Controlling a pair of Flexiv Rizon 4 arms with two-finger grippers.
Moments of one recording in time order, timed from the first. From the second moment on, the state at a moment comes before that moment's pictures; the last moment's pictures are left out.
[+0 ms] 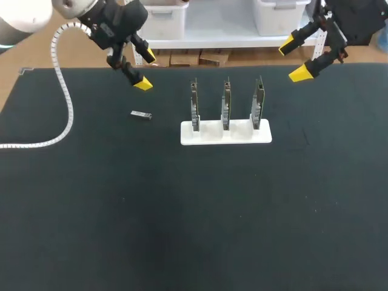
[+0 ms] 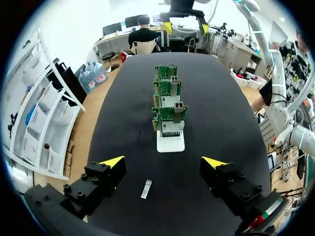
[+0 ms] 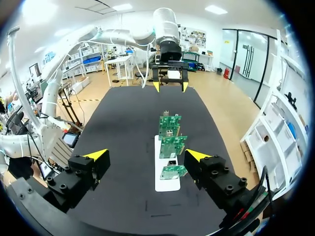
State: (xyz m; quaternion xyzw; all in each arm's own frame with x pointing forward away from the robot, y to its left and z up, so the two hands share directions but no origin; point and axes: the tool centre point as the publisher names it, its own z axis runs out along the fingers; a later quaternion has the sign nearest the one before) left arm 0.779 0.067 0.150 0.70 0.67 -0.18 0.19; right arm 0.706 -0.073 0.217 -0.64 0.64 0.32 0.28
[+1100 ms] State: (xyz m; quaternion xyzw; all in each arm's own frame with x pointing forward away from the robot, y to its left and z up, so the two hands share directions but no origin) left arm 0.775 0.133 0.108 0.73 0.68 -0.06 0.05; right arm 0.706 -0.073 0.217 -0.64 0.64 0.32 0.28
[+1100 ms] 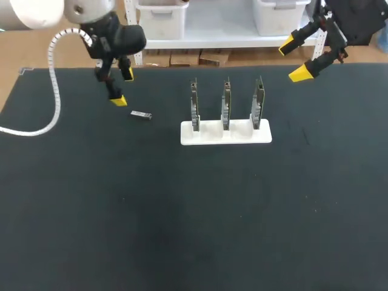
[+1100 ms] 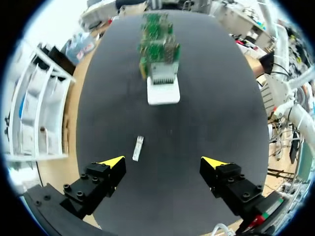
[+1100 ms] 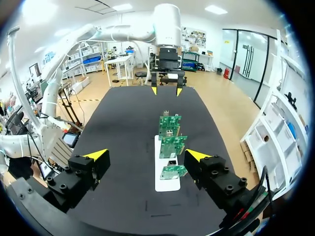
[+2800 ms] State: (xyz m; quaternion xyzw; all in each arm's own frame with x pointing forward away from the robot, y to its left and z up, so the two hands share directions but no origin) left arm 0.807 0.122 0.016 0.76 0.64 -0.04 0.00; right arm 0.706 -0.073 0.217 -0.64 0.64 0.32 0.28
